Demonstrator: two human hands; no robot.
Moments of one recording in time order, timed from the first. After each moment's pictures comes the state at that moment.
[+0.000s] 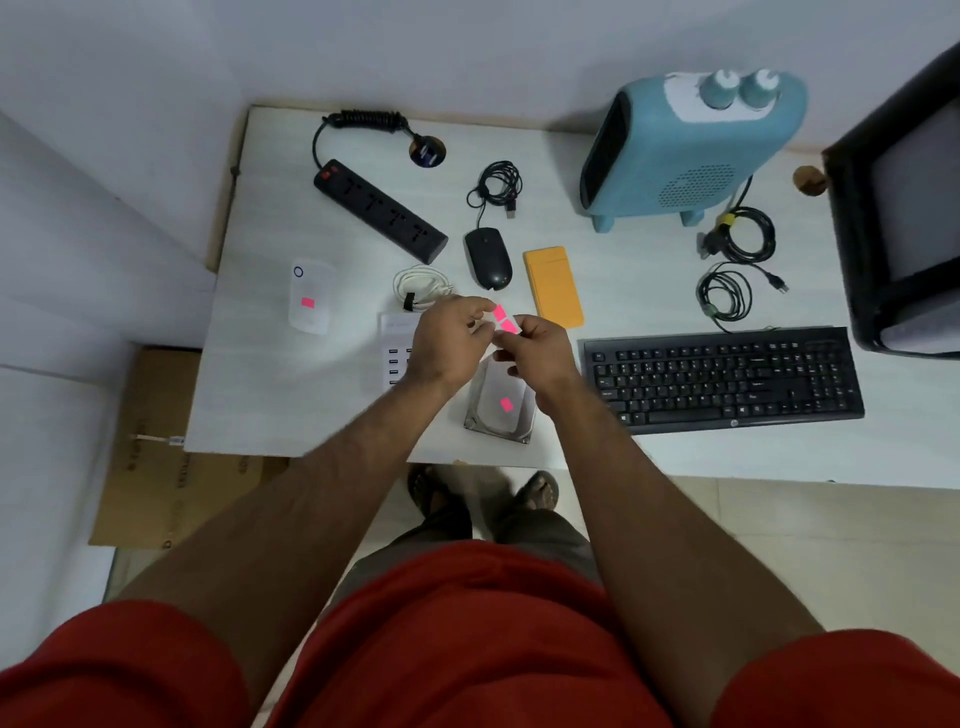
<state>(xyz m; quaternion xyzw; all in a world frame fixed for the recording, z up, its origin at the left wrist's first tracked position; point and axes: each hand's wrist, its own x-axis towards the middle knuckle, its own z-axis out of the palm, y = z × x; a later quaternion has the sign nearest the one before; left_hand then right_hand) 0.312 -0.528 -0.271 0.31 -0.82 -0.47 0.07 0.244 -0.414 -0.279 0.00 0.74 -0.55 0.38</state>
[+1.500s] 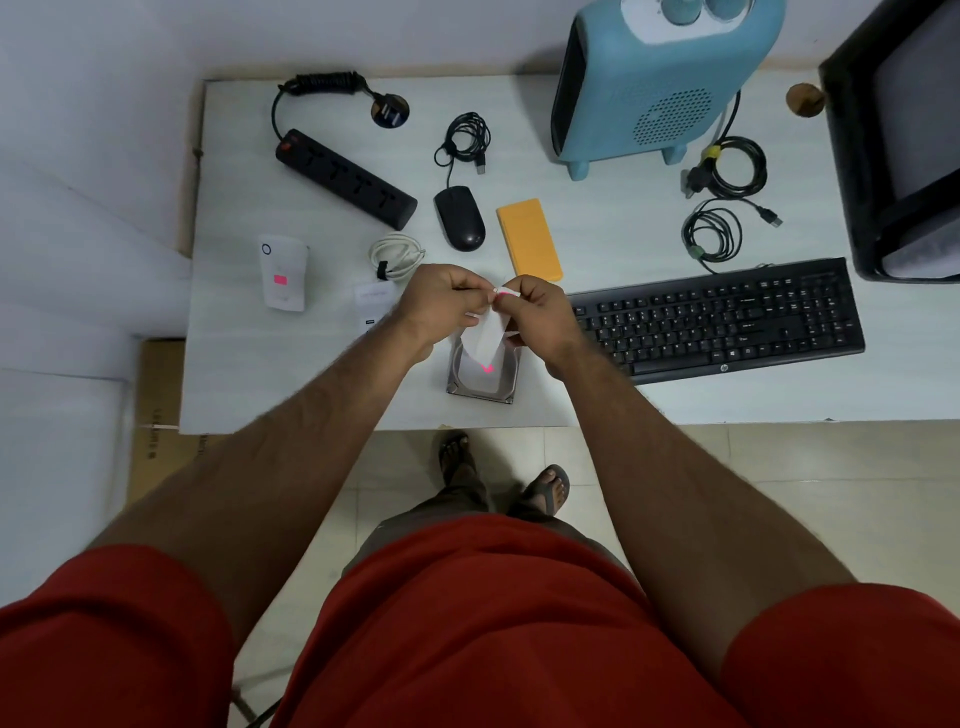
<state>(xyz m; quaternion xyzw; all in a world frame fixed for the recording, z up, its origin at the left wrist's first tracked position) 0.295 -0.511 -0.263 0.34 -0.69 -0.64 -0.08 0.228 -0.373 -0.286 -0.02 0.73 -0.55 0.40</state>
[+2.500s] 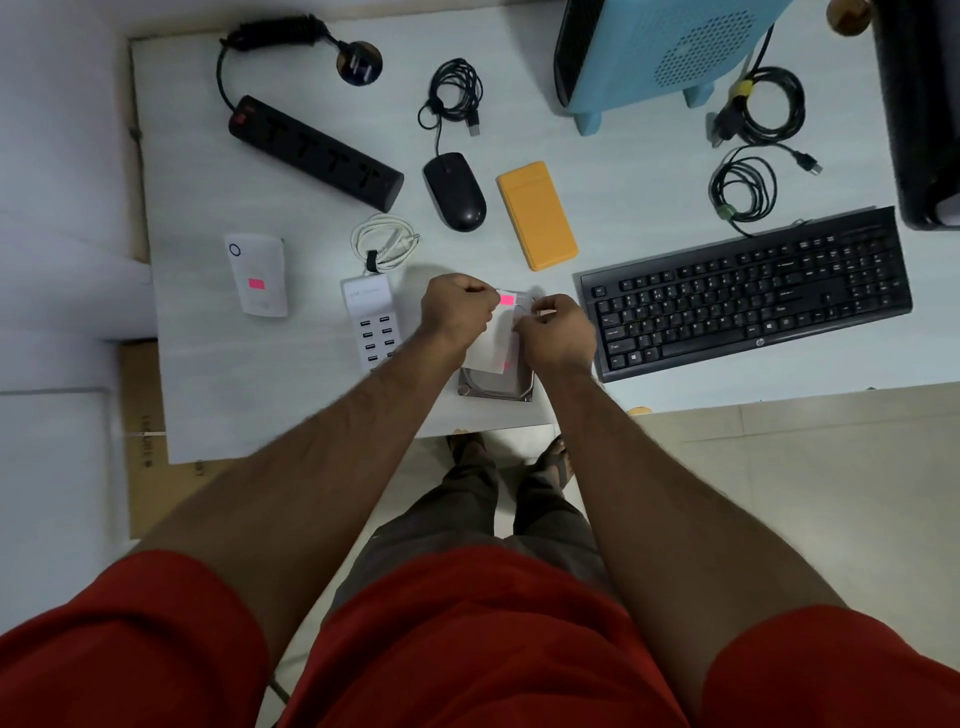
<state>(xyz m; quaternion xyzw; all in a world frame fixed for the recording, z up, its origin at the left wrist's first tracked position) 0.275 -0.509 -0.333 0.45 -0.65 -0.60 -0.09 0.245 -0.384 -0.349 0.11 0.89 -0.36 0.26</state>
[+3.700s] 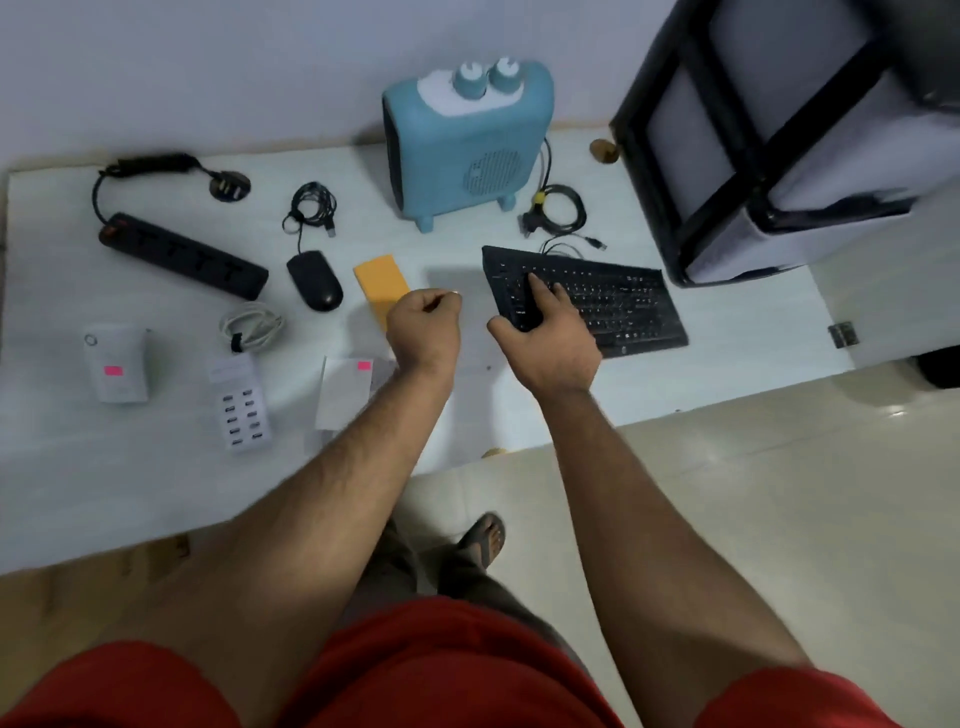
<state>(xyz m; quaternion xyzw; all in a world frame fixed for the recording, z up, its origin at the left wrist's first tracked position) 0.207 -0.363 -0.243 0.43 -0.59 -0.67 0.11 0.183 -0.241 -0.220 0.02 0.96 -0.27 0.10</state>
